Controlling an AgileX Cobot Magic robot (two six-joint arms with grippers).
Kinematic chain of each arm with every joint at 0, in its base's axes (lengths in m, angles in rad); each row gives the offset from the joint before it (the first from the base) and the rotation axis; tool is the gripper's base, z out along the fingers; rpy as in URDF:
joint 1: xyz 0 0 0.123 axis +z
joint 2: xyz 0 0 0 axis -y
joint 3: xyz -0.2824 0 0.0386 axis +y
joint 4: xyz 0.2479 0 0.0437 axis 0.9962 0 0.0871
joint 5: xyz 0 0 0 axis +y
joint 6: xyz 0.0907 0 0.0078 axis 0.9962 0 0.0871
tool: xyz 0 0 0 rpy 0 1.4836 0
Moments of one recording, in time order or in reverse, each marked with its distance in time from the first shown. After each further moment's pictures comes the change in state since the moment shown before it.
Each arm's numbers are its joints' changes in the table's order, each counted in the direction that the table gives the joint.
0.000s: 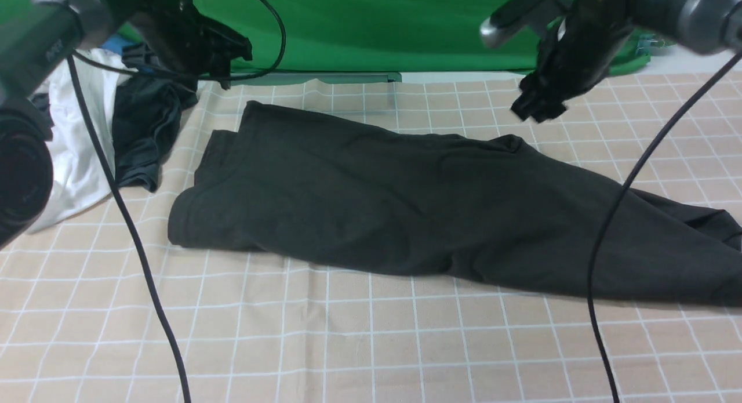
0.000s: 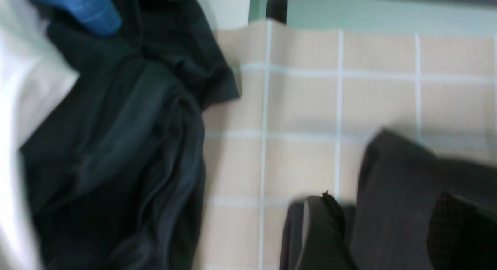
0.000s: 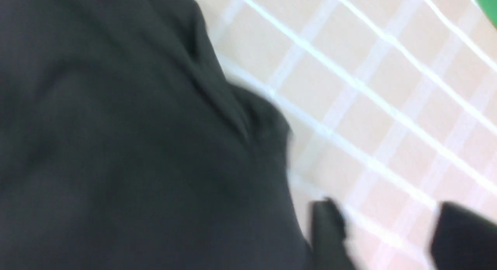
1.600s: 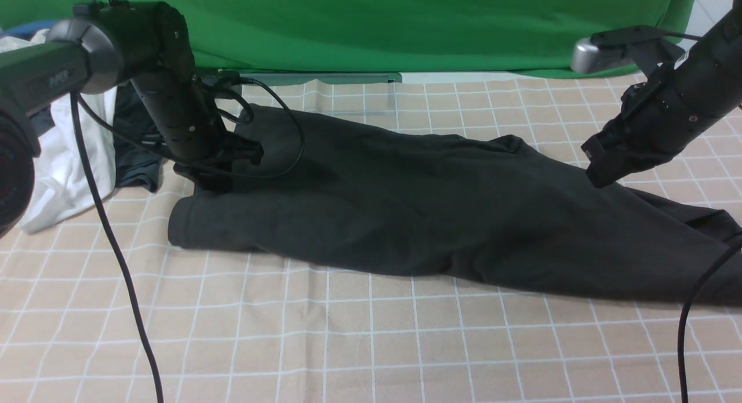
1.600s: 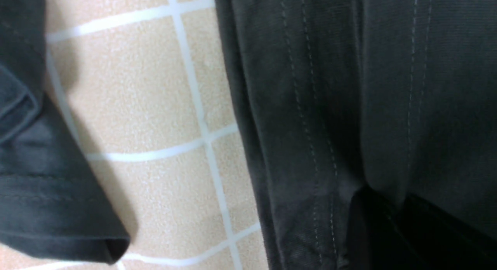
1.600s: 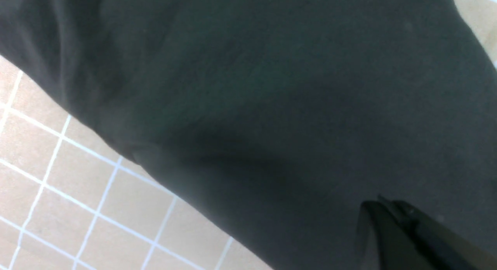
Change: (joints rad) right arm -0.169 0.309 0.490 0.494 -0.025 -0.181; left arm -0.020 0.055 0.355 -0.097 0.103 0.236
